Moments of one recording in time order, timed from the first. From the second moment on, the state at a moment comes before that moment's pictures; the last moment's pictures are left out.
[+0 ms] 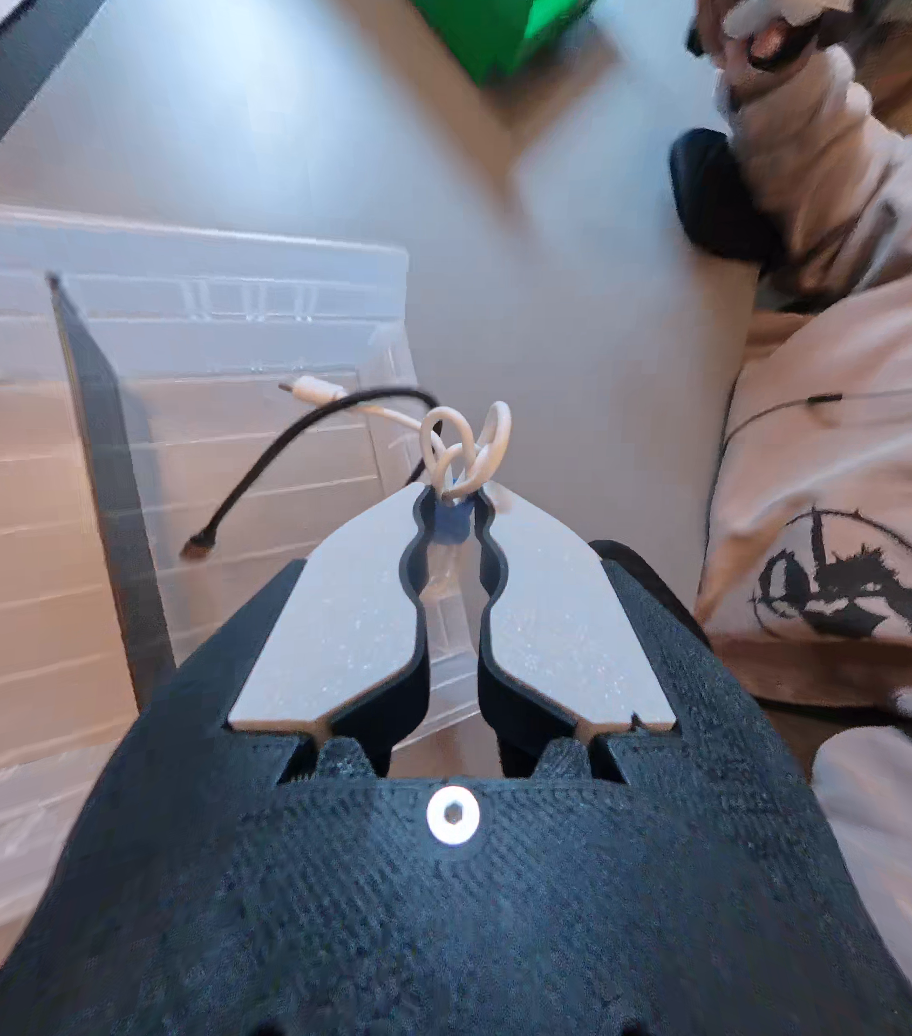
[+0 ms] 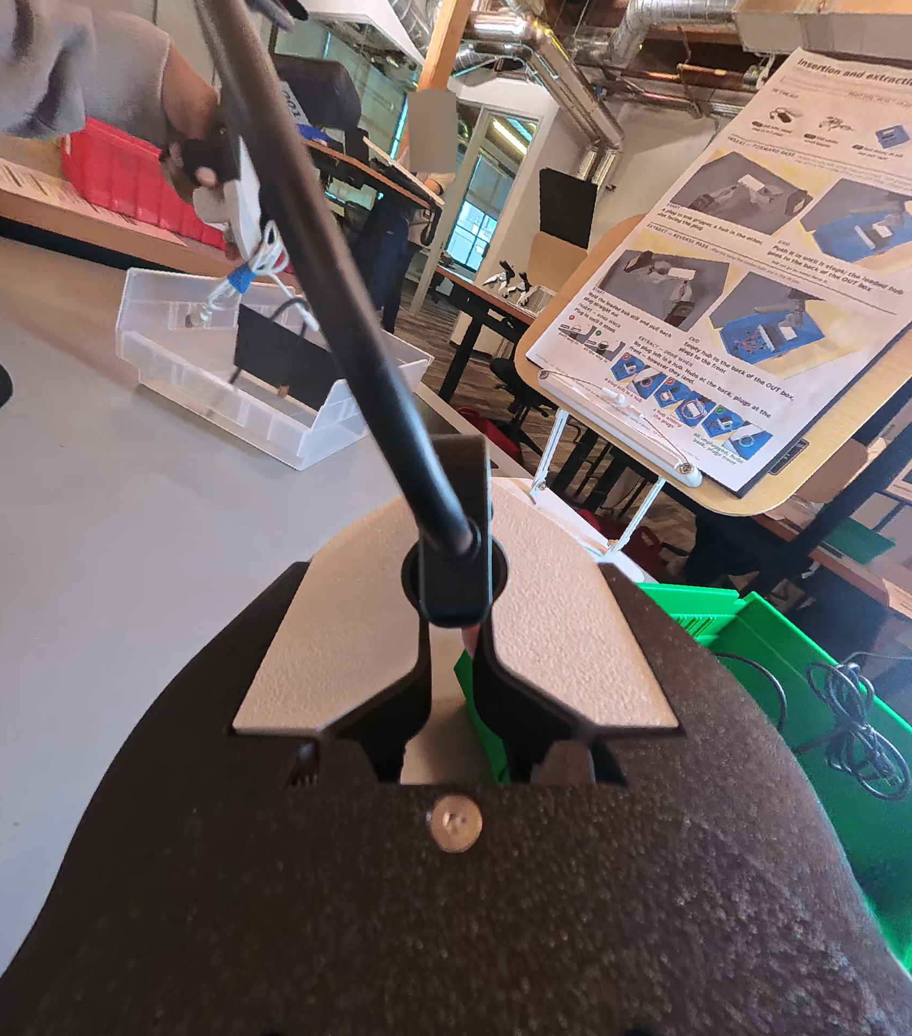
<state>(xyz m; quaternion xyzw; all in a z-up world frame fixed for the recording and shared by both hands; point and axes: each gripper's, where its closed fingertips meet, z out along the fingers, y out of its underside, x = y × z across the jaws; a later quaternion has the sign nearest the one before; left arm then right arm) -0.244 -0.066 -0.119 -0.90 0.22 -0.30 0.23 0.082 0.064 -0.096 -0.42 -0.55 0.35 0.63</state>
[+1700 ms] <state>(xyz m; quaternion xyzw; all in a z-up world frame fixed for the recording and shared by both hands) 0.016 -0.049 -0.232 -0.82 0.37 -0.23 0.37 0.092 0.078 -0.108 -0.44 -0.57 0.31 0.63</state>
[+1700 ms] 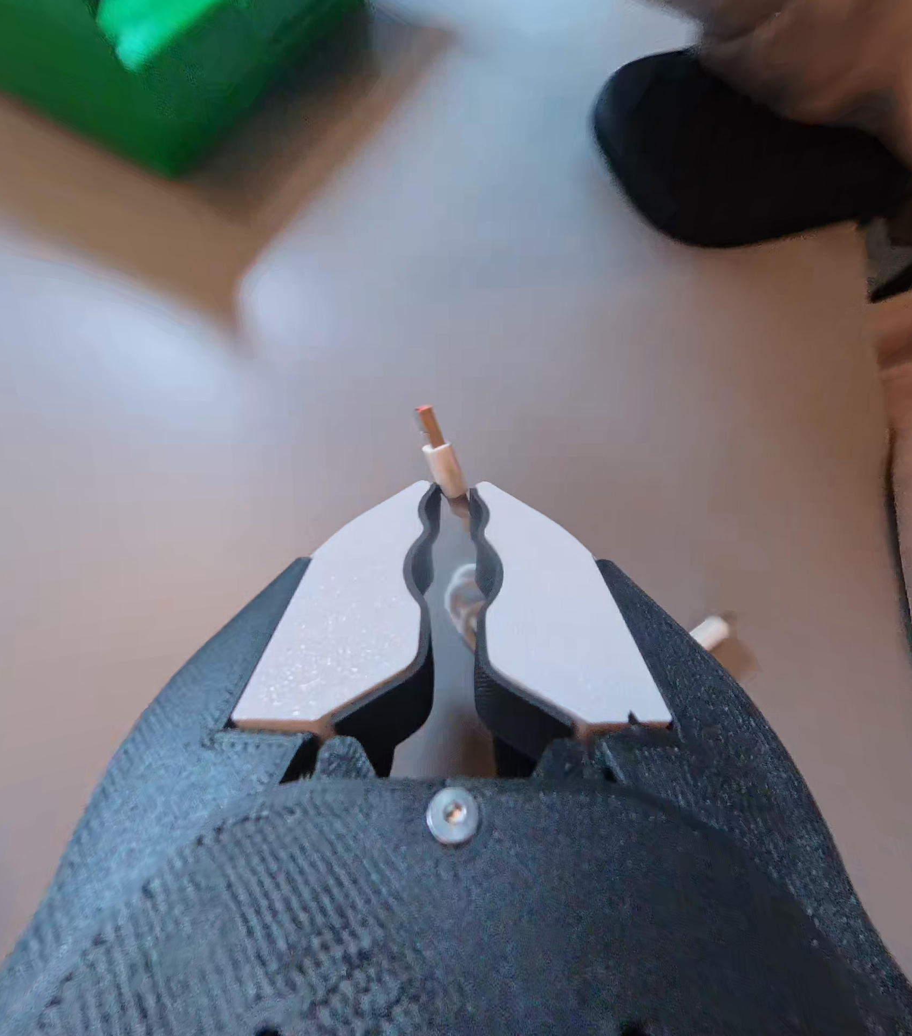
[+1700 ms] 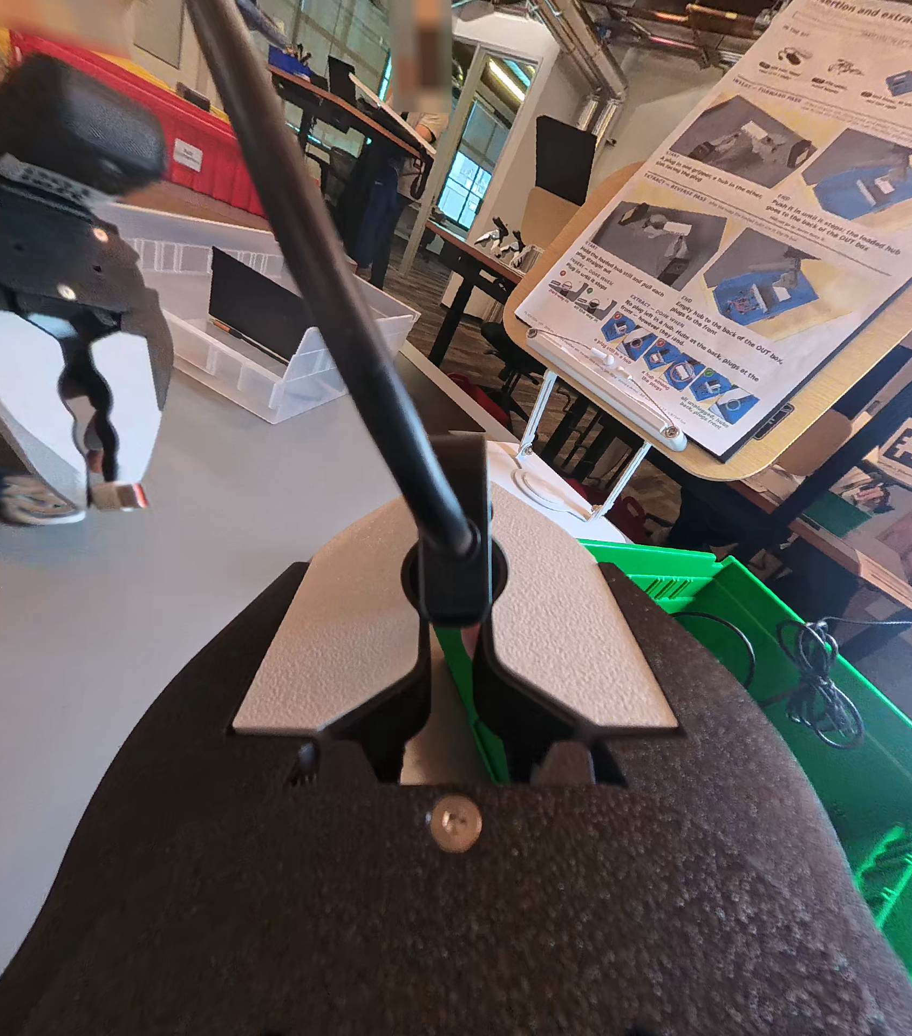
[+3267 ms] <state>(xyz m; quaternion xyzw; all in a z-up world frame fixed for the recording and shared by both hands) 0.021 -0.029 -0.224 -0.74 0.50 0.04 0.45 0.057 -0.002 -0.171 -0.26 -0.73 0.20 0.59</state>
